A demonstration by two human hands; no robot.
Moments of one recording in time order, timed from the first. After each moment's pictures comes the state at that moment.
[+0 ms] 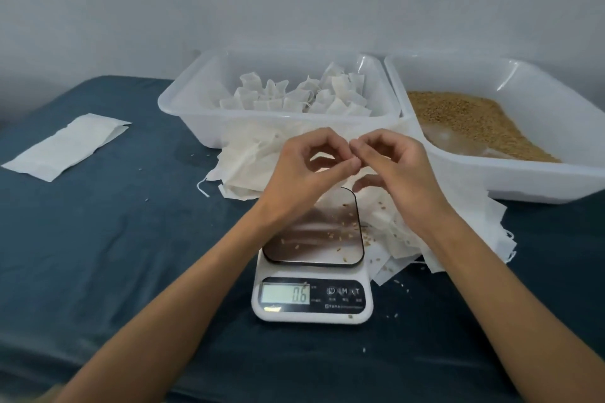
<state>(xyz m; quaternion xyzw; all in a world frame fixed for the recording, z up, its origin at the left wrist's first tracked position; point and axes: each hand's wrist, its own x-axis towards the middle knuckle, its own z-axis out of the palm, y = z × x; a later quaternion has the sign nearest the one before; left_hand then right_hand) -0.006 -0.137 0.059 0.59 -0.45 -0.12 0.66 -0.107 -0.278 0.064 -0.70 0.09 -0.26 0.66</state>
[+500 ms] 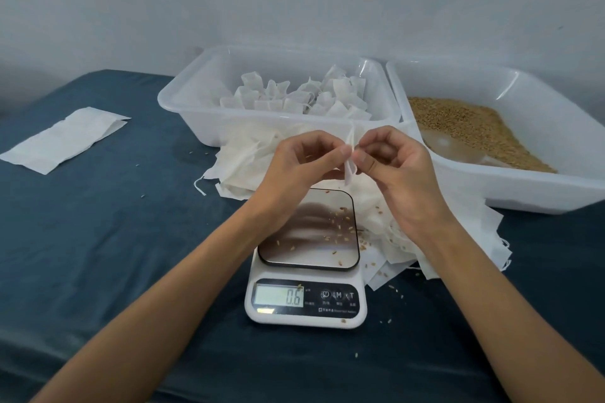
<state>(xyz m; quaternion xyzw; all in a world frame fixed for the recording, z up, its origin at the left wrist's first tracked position) -0.002 -0.139 0.056 0.54 -0.38 -0.23 0.72 -0.108 -0.277 0.066 -0.66 0.04 -0.29 0.70</state>
